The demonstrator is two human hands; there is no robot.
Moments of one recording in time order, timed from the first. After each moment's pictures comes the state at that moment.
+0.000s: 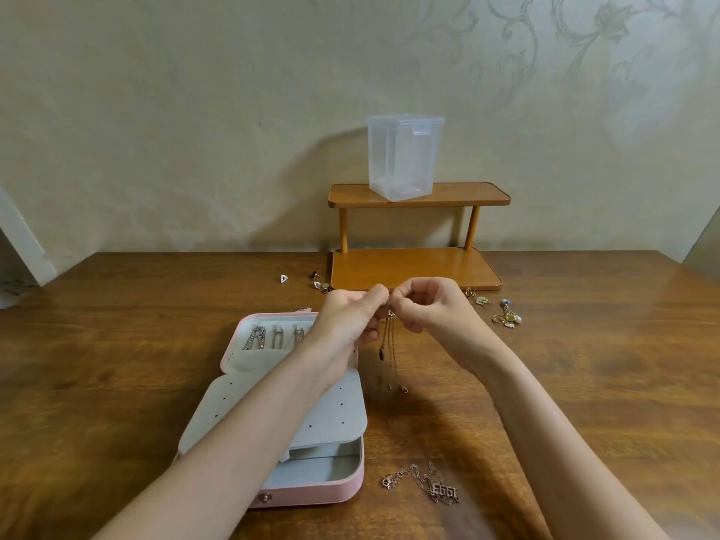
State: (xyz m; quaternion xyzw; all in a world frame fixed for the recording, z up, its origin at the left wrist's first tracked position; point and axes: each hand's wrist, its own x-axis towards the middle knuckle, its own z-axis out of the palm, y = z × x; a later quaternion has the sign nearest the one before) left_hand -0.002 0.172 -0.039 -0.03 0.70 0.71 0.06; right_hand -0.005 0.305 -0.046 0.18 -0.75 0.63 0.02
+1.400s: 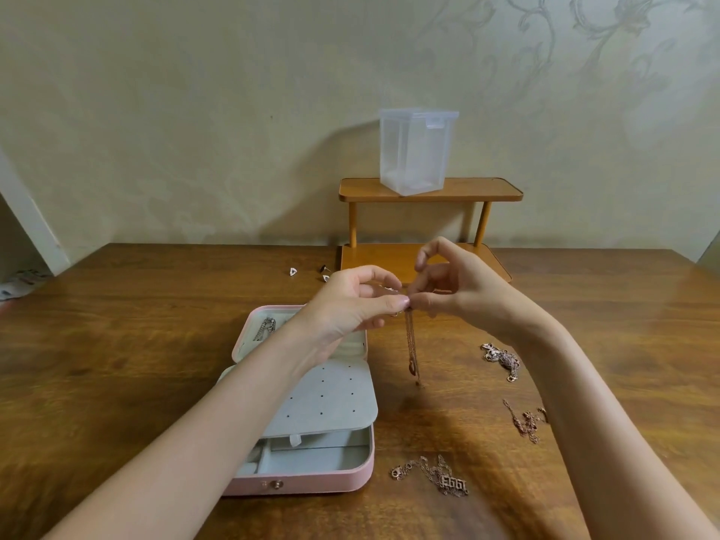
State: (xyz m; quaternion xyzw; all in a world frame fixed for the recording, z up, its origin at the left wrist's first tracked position) left_hand -0.001 0.146 -0.026 0.10 0.73 0.66 0.12; right_hand -0.003 0.322 -0.016 0.24 -0.81 0.54 -0.02
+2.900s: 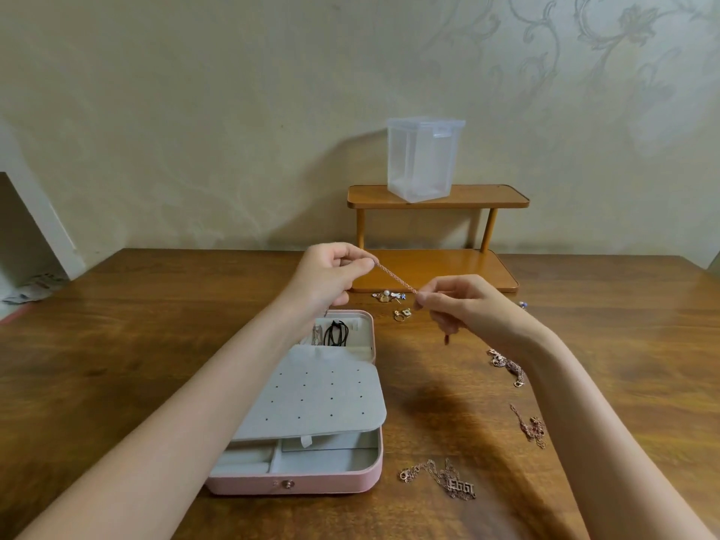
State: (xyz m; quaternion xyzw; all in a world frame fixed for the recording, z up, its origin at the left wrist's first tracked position) left_hand -0.014 0.124 -0.005 0.08 0.78 0.62 -0.02; right_hand -0.008 0.326 -0.033 0.17 -0.81 0.56 -0.07
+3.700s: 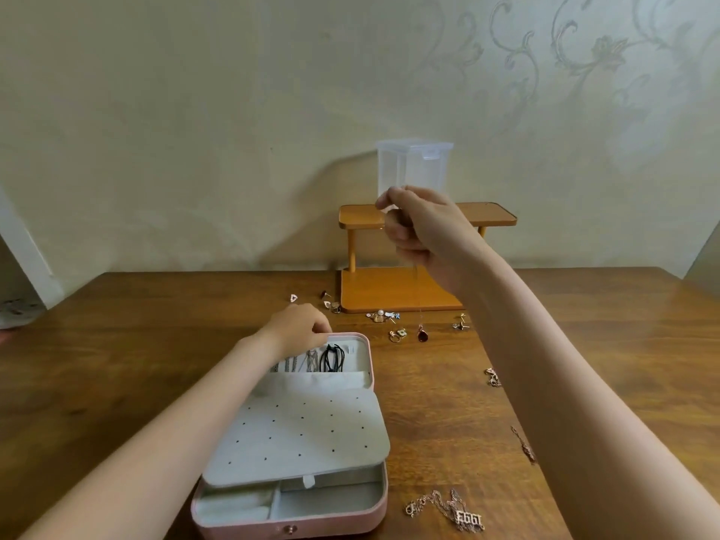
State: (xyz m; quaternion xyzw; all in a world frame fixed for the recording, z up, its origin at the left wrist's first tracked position) left_hand -0.077 0.078 -0.058 0.18 0.97 0.15 0.07; right_hand -0.027 0.264 0.057 0.15 -0.70 0.70 0.02
